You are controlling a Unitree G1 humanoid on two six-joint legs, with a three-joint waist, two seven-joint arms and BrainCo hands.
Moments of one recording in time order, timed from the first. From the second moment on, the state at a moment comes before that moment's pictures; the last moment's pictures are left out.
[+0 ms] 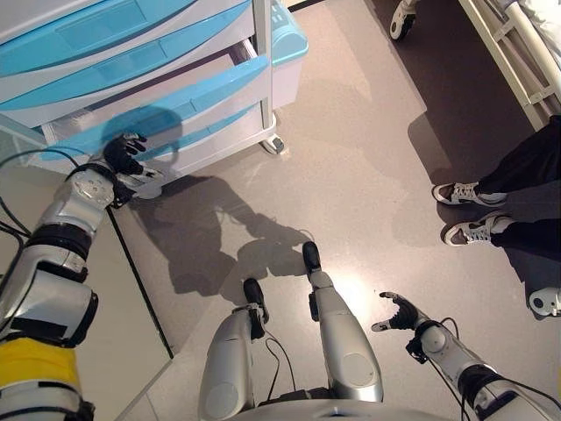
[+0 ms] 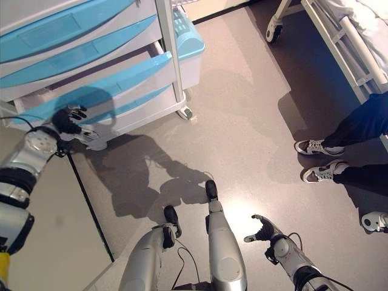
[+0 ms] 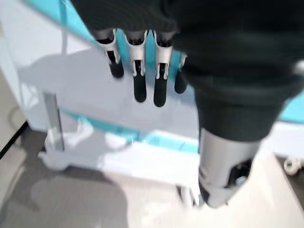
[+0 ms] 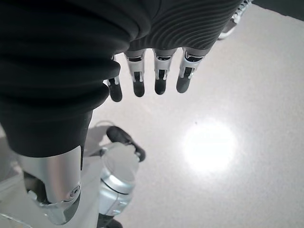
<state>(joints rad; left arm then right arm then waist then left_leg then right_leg) -0.96 0.89 -0.53 1.06 -0.01 -0.12 0.02 -0.15 -0.47 0.44 0.92 -0.18 -0.12 -0.06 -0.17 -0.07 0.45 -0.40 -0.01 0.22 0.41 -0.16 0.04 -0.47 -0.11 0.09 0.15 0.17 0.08</state>
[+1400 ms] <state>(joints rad) -0.53 0.79 -0.17 0.62 -0.49 -0.21 0.13 -0.08 -0.40 0.40 0.96 -0.15 -0.12 -0.07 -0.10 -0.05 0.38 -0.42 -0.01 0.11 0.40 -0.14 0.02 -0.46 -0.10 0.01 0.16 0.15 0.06</state>
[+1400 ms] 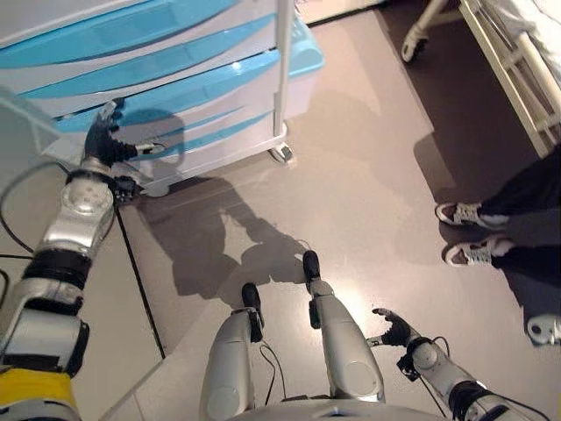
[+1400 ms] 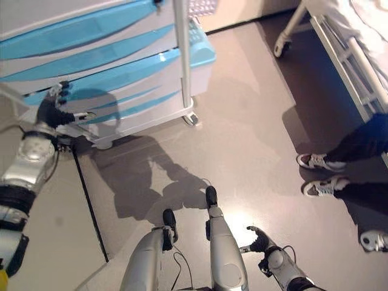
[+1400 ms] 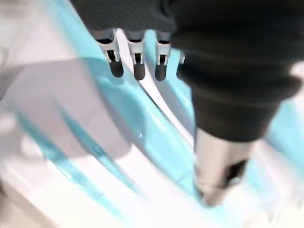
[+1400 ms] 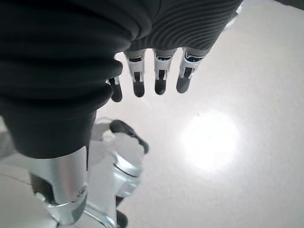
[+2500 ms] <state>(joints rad) 0.10 0.24 -0.10 1.20 -0.25 -0.11 -0.07 0.08 -0.28 0.13 1.23 0.27 -0.09 0.08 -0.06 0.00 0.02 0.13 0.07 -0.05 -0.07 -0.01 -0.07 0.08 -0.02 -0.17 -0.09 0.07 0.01</state>
